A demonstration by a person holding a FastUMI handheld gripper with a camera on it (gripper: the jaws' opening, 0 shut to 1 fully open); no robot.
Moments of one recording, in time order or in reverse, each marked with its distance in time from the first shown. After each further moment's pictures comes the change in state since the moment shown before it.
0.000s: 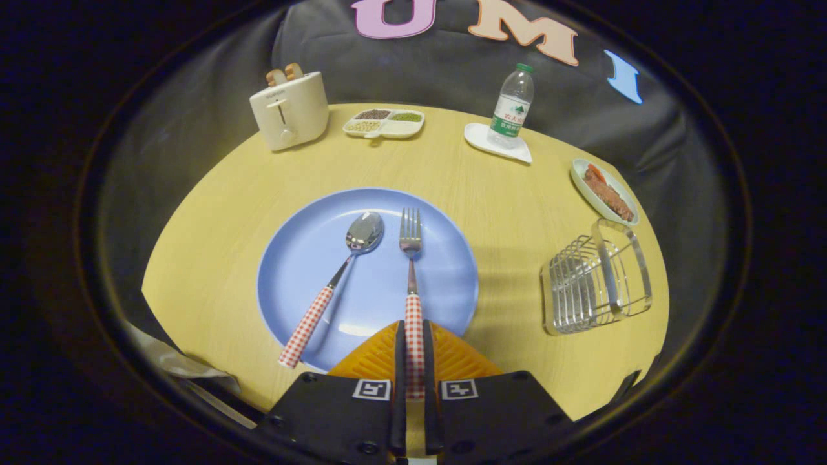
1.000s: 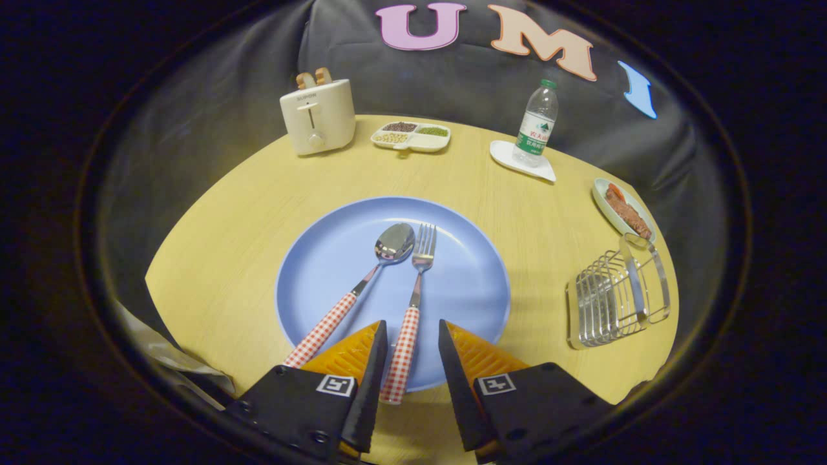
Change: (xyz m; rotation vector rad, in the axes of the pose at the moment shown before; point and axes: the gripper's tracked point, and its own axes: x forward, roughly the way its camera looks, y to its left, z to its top) arm 0.021 0.035 -0.002 -0.041 -0.105 0.058
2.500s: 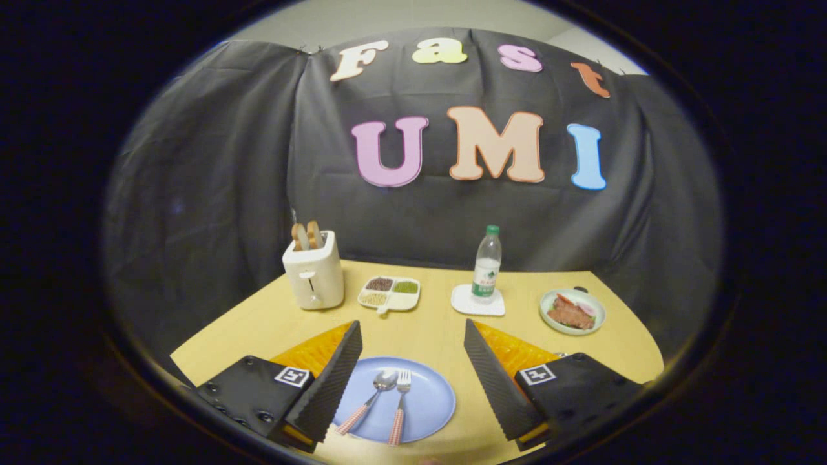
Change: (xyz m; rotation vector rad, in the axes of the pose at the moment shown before) arm -0.119 -0.032 0.149 0.135 -0.544 -0.072
